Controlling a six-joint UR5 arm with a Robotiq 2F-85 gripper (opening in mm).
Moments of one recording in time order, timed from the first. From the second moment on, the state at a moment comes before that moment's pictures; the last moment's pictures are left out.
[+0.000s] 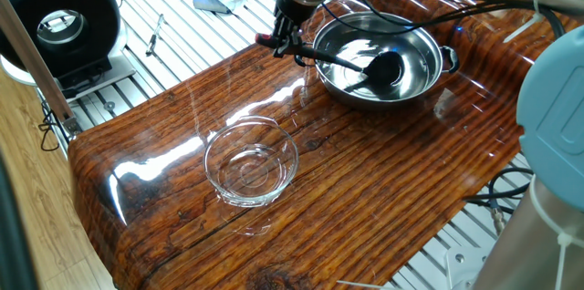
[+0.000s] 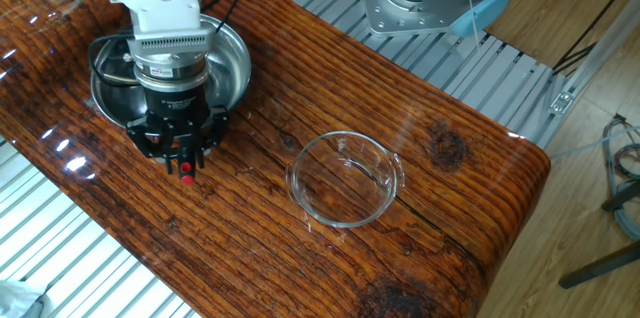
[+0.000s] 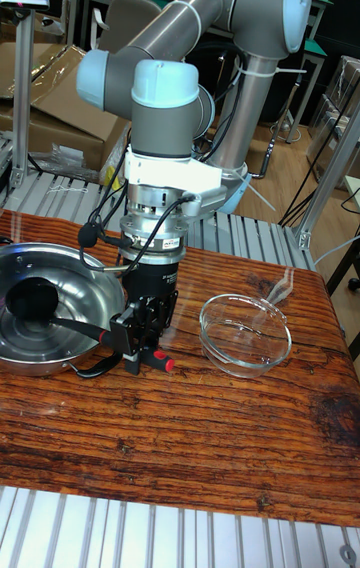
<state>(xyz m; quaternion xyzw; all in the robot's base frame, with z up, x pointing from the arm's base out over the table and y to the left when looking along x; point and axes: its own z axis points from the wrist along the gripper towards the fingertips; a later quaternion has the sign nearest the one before) 0.644 -0.016 0.104 -0.48 0.86 -0.01 0.17</state>
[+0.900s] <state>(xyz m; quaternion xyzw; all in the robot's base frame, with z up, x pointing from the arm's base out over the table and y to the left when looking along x) 0.636 -0.016 0.097 -0.48 0.86 0.00 0.16</state>
